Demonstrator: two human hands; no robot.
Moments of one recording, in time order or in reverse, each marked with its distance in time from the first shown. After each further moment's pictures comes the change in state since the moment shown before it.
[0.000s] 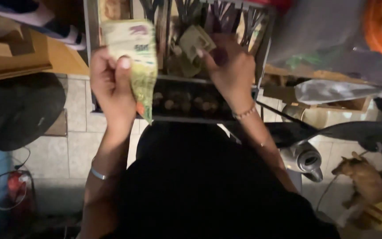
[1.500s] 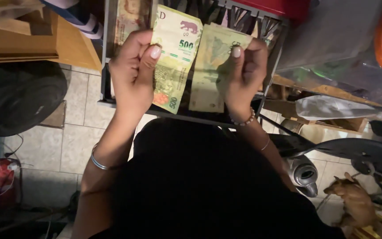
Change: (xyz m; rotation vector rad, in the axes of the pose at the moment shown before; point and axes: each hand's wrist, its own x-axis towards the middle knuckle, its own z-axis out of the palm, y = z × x) left_hand 0.015 0.040 0.006 0.047 -0.214 0.087; right_hand 0.003 -0.029 0.017 1.019 0.374 -0.134
